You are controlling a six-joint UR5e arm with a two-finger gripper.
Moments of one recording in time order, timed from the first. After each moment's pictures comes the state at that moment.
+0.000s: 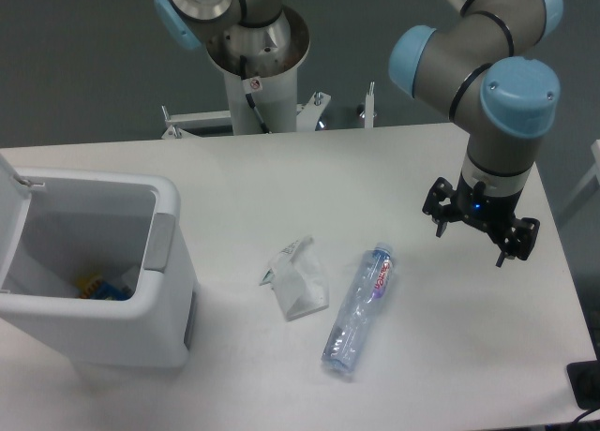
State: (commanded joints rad) arm 2.67 -1.99 -1.39 -1.17 1.54 1.31
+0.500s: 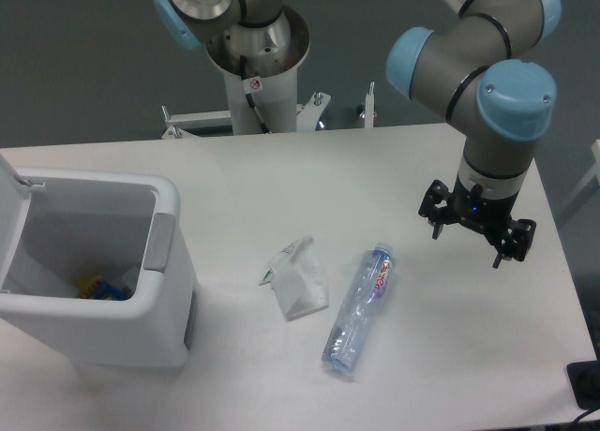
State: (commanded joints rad) arm 2.64 -1.98 -1.39 -1.18 1.53 1.23
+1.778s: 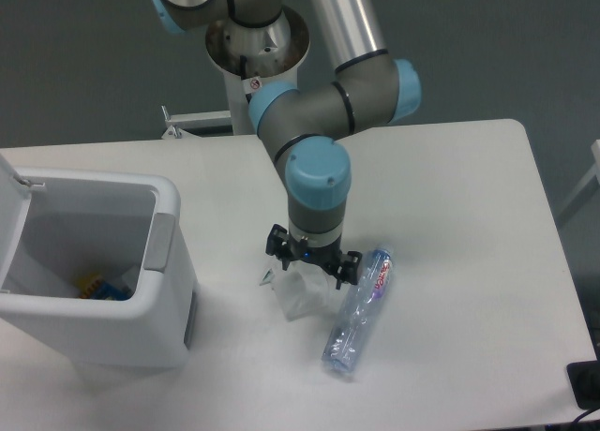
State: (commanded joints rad) arm 2.34 -1.98 -1.75 -0.98 1.57 0.78
